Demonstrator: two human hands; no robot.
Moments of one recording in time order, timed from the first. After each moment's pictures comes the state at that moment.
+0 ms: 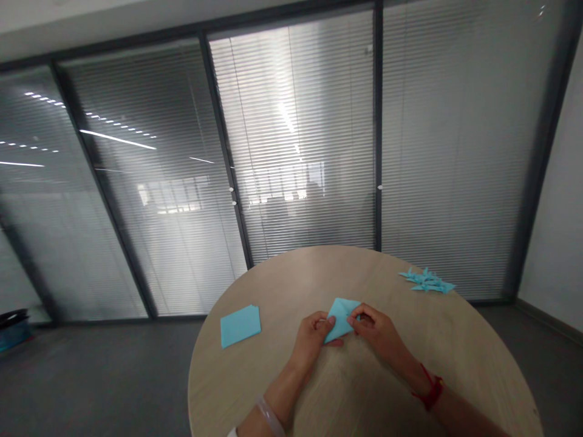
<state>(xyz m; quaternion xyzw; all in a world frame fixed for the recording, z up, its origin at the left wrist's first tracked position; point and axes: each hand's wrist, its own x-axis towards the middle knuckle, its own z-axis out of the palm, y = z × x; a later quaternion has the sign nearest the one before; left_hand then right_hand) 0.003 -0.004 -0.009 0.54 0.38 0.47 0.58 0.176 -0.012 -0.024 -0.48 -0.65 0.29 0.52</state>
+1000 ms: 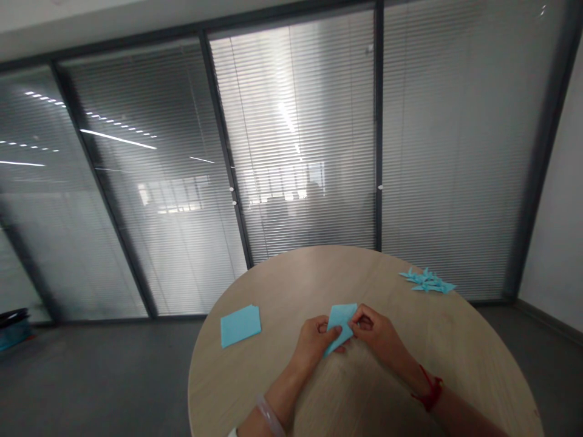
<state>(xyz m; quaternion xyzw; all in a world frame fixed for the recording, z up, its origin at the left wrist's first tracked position) 0.005 -0.003 -0.010 0.58 0.38 0.43 0.59 0.174 -0.010 -0.028 -0.45 -0.65 0.31 0.53</state>
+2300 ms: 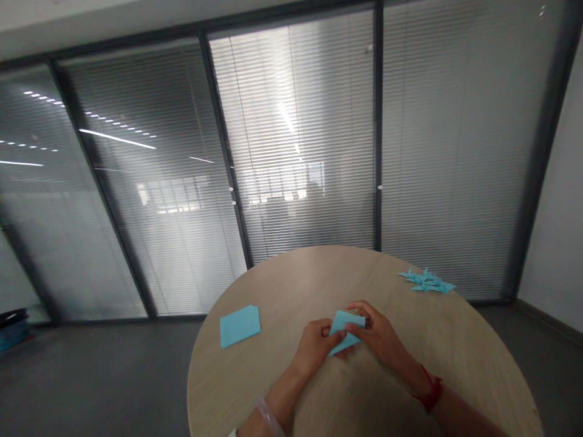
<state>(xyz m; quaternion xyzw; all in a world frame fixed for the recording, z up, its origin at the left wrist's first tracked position) 0.005 -0.008 -0.010 0.63 0.37 0.38 0.57 0.176 -0.012 -0.026 -0.43 -0.64 0.34 0.53</state>
